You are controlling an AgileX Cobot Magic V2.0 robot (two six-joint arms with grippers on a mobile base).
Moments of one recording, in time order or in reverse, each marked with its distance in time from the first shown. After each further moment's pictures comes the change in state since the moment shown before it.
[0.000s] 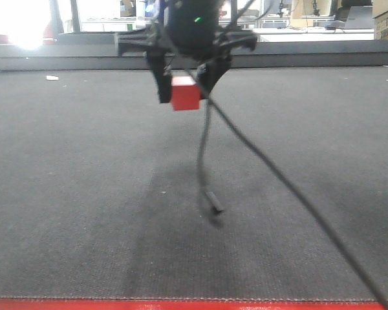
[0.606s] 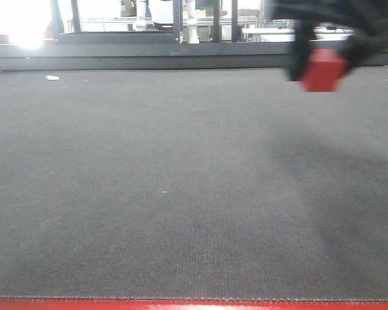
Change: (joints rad) left arm 0.000 0.000 0.000 0.000 0.000 0.000; right arm -0.261 -0.617 0.774 0.011 -0.328 -0.113
